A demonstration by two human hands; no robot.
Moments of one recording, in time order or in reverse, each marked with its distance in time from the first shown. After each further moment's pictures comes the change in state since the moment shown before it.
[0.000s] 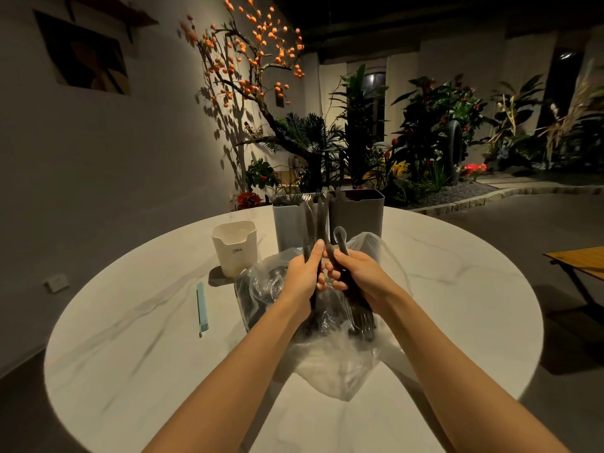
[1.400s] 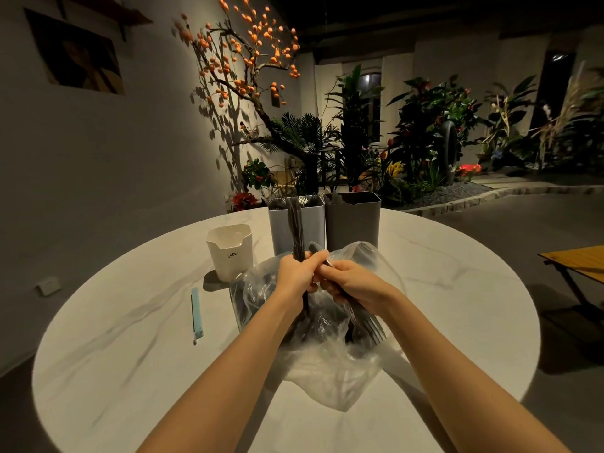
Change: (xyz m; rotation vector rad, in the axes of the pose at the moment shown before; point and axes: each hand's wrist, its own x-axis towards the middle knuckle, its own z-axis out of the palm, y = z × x) left_hand 0.020 0.005 -0.002 0.171 0.132 -0.010; right_hand 0.002 -0.005 -0.004 -0.454 -0.087 0.085
